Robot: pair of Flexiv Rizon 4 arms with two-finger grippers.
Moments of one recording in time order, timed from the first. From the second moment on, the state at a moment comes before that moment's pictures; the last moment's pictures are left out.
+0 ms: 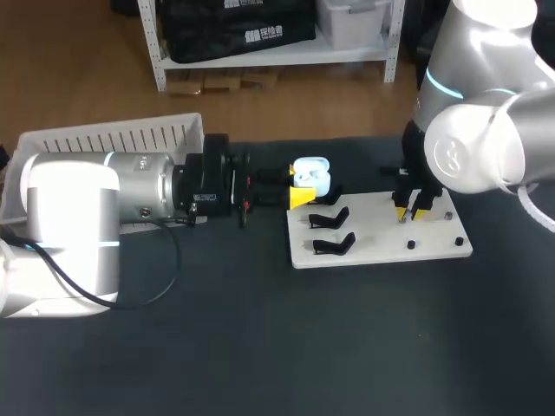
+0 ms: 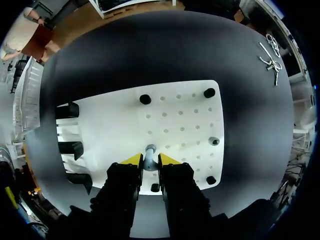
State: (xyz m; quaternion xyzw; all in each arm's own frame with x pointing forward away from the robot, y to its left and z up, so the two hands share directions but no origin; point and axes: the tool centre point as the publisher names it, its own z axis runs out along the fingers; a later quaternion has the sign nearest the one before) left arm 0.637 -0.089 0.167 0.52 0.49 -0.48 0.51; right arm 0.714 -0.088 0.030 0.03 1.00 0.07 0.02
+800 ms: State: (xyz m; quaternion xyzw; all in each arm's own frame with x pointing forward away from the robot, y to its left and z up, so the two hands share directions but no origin) left arm 0.637 -0.089 0.167 0.52 0.49 -0.48 0.51; right arm 0.680 -0.063 0.194 0.03 1.00 0.08 0.05
